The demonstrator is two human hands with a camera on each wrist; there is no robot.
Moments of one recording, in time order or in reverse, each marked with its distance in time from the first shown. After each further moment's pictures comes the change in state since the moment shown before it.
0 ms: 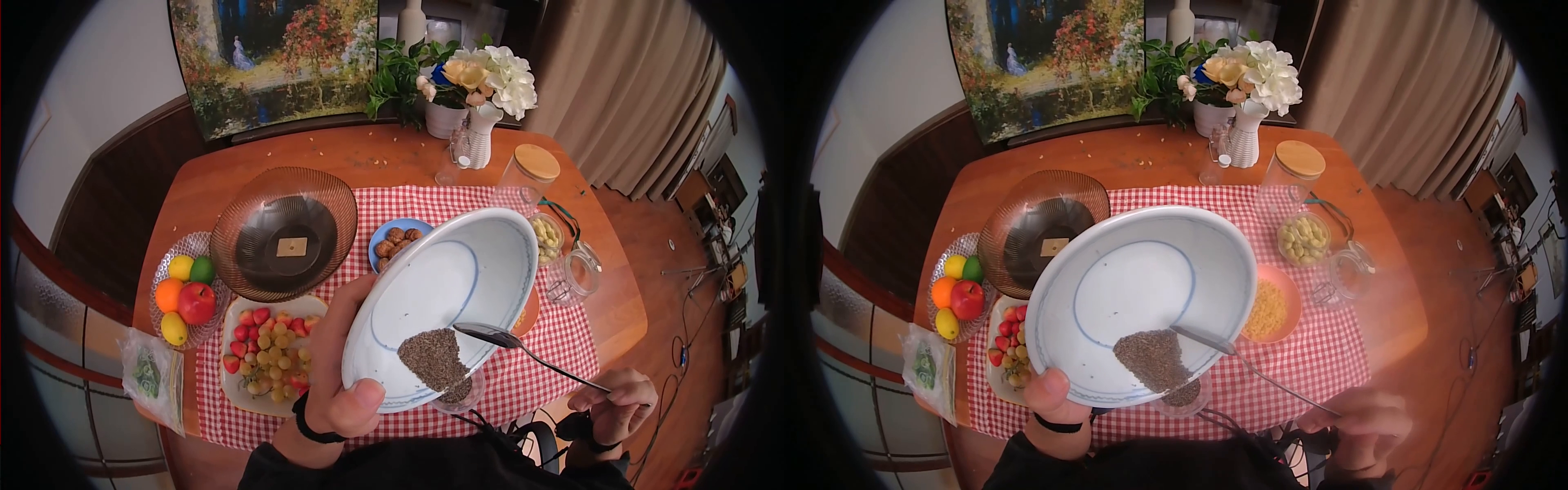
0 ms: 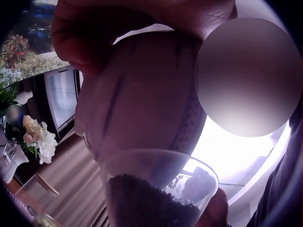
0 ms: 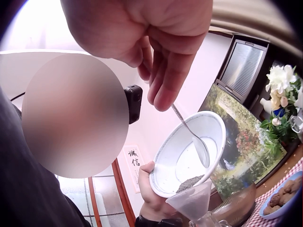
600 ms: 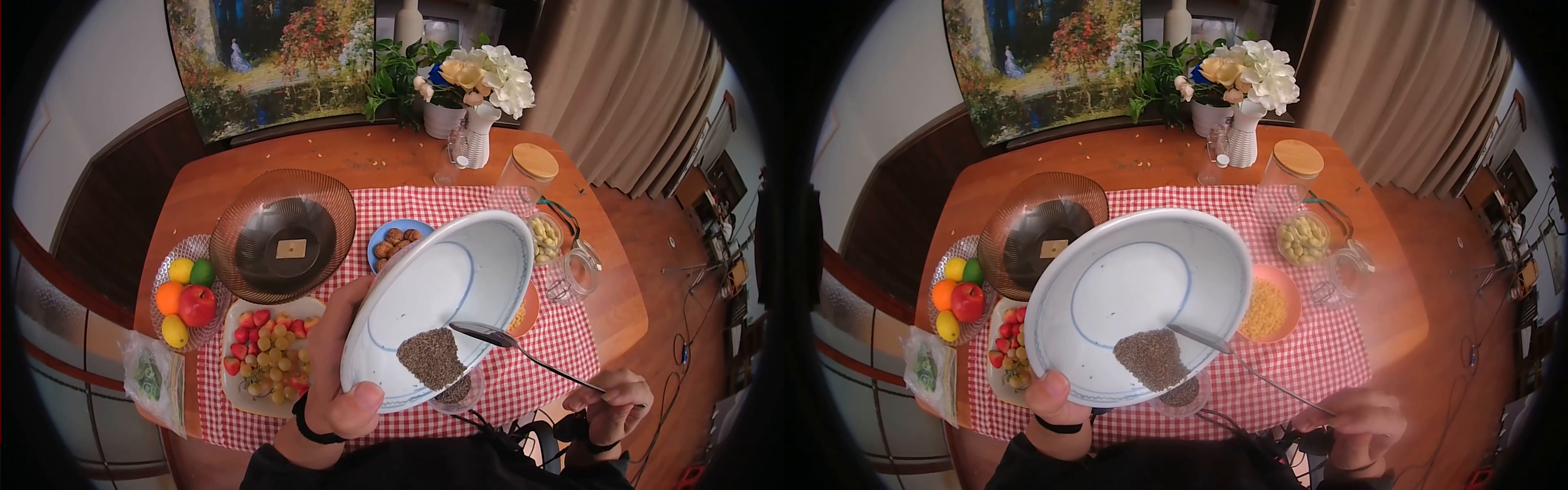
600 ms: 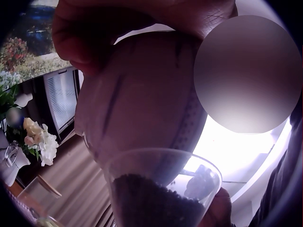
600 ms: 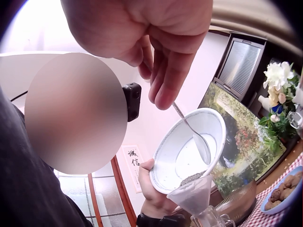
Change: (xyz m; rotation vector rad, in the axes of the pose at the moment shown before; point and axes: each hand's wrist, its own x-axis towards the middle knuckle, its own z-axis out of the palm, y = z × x) left_hand 0.001 -0.001 0.002 0.098 0.003 0.054; right_hand -0.004 0.002 0.002 0.056 0.005 0.034
